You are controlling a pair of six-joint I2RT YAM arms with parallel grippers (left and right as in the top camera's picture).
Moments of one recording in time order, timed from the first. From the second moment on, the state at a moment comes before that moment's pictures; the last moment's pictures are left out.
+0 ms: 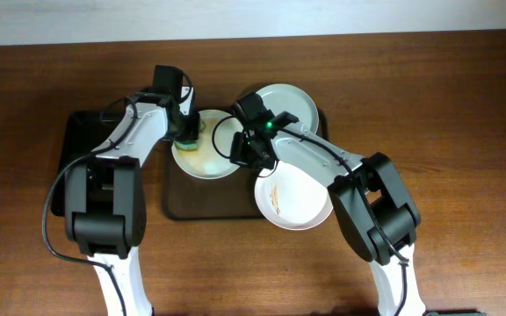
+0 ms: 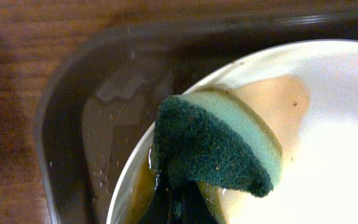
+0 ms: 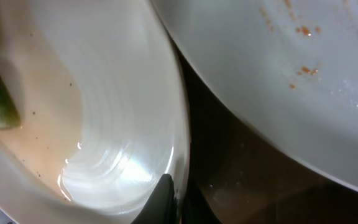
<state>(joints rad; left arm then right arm) -0.13 2.15 1.56 -0.66 0.05 -0.04 0.58 2.20 1.59 -0.62 -0.21 0.79</state>
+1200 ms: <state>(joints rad) -0.04 2.20 1.96 -1.19 0.31 -0.05 0.59 2.20 1.59 -0.63 -0.23 0.73</state>
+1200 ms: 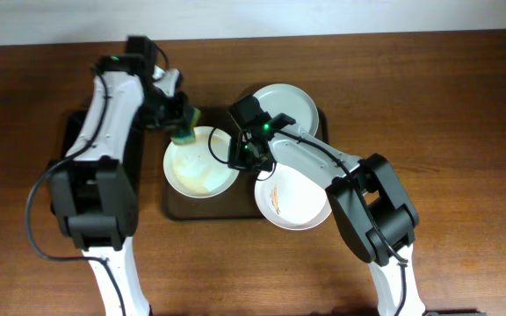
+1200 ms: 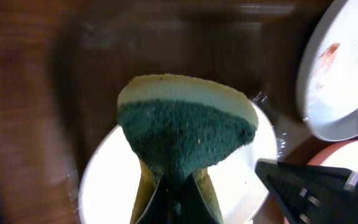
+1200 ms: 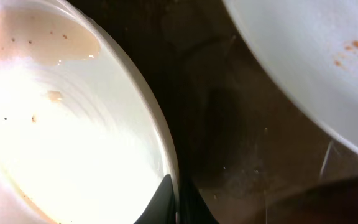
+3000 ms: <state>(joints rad) 0.09 2.20 2.09 -1.28 0.25 -0.05 -0.36 1.87 1.32 -0.83 0.03 0.38</state>
